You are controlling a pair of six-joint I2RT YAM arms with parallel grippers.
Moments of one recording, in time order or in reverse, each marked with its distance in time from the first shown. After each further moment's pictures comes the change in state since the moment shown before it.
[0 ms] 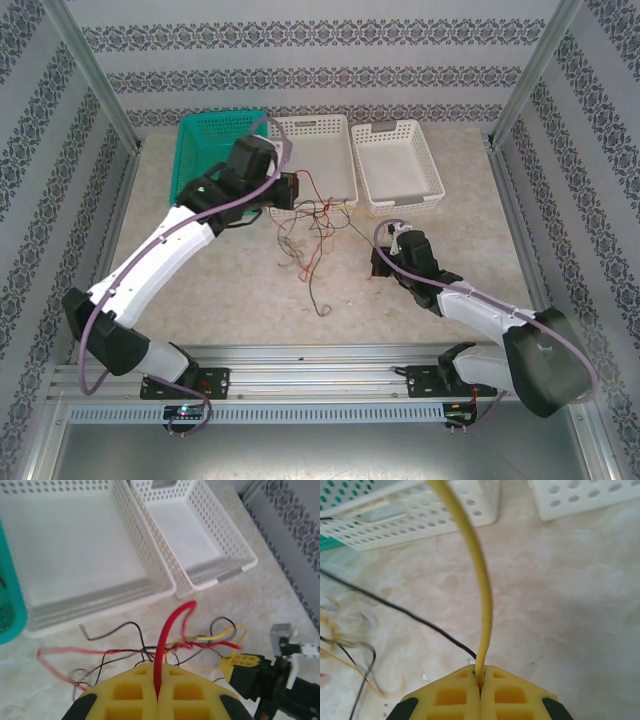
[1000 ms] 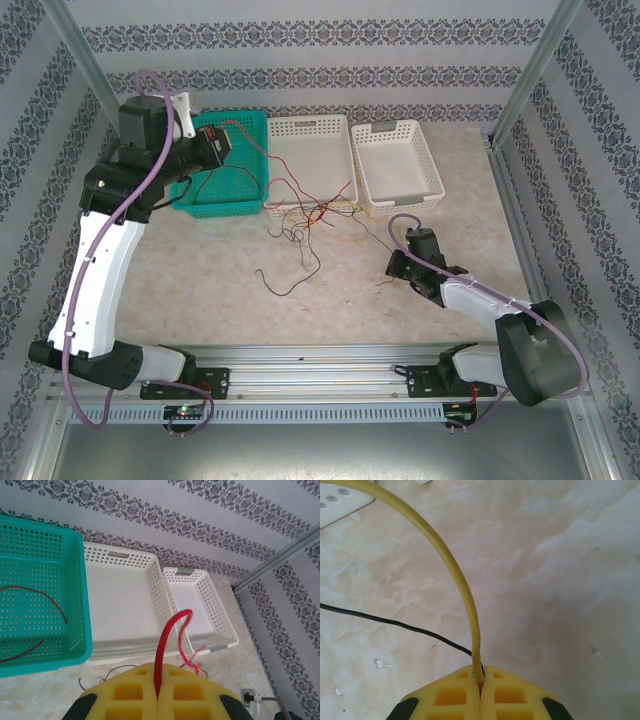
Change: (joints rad) left arm 0.327 -0.106 0.285 -0.195 0.140 -0.073; right arm -0.127 0.048 0.021 -0.171 0.055 0.084
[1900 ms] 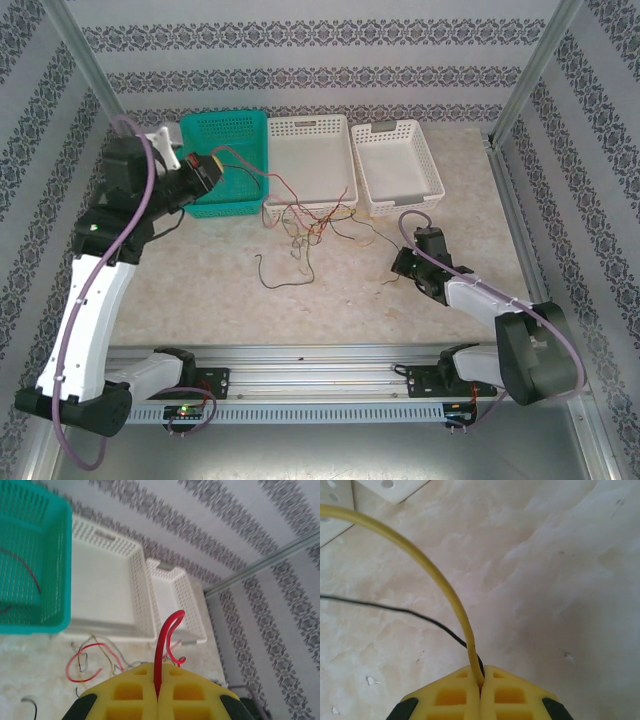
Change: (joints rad) left arm 0.061 -0.237 -0.401 0.195 0.141 -0.198; right arm -0.067 0.006 -0.007 0.017 -0.049 0.045
